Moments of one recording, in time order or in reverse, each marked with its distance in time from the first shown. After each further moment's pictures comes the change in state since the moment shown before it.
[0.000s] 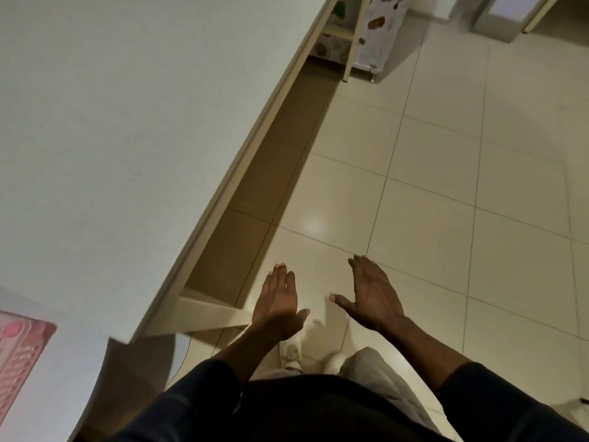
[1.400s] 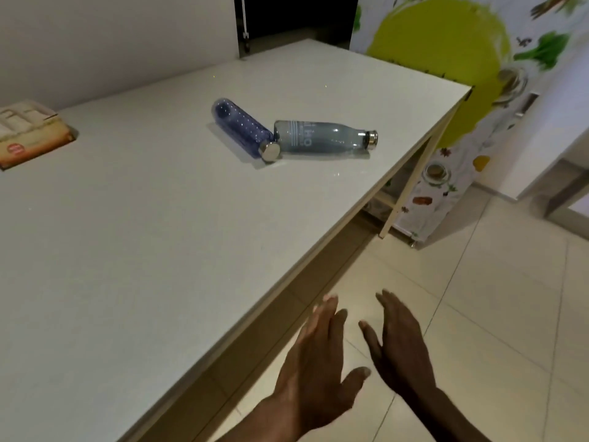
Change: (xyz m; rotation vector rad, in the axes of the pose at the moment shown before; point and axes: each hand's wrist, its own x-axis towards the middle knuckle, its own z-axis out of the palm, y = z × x) left_hand 0.519 0.193 -0.331 -0.264 0.616 0.066; right_hand 0.565 0.182 -0.347 0.113 0.444 -0.321
